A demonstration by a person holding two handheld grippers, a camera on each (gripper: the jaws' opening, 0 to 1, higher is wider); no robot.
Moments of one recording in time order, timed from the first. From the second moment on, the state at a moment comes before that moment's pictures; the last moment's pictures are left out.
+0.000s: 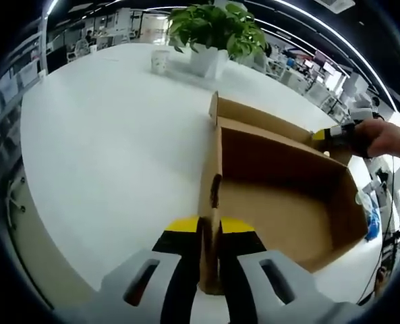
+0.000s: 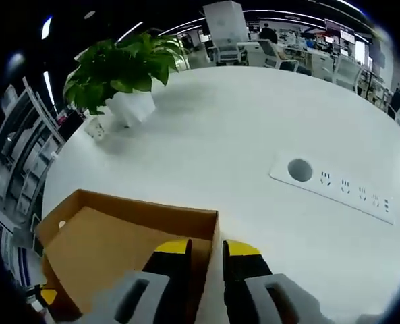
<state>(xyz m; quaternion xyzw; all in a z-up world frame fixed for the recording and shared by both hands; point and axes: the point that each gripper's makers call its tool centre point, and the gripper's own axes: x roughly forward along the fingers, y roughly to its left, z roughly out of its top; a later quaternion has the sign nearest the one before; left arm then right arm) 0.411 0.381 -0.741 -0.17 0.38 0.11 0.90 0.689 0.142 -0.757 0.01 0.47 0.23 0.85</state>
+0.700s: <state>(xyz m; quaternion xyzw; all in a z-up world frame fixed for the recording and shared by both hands) 0.411 0.383 -0.742 -0.15 0.39 0.11 0.90 0.685 0.140 -0.723 -0.01 0.44 0.22 0.87</state>
